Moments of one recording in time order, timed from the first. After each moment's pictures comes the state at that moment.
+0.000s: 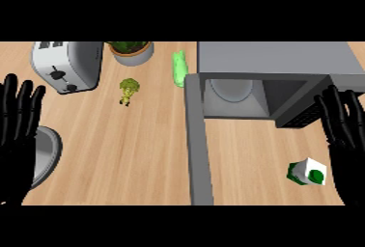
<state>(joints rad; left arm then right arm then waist) 0.00 0.12 0.03 -2.10 0.02 0.00 -0.05 0.04 -0.08 0.01 -2.10 0.02 0.04 0.02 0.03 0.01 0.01</state>
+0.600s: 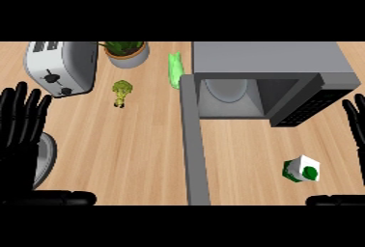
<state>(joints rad) 0.05 0.11 0.05 -2.10 0.09 -0.02 0.05 0.08 -0.15 -0.18 -2.05 -0.25 0.17 0.00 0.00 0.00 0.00</state>
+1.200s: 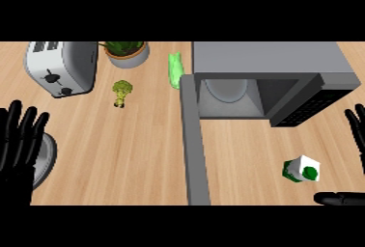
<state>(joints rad) 0.17 0.05 -0.01 -2.24 0.06 -0.01 0.11 0.12 -0.17 -0.26 -1.92 -0.26 0.25 -0.06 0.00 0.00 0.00</state>
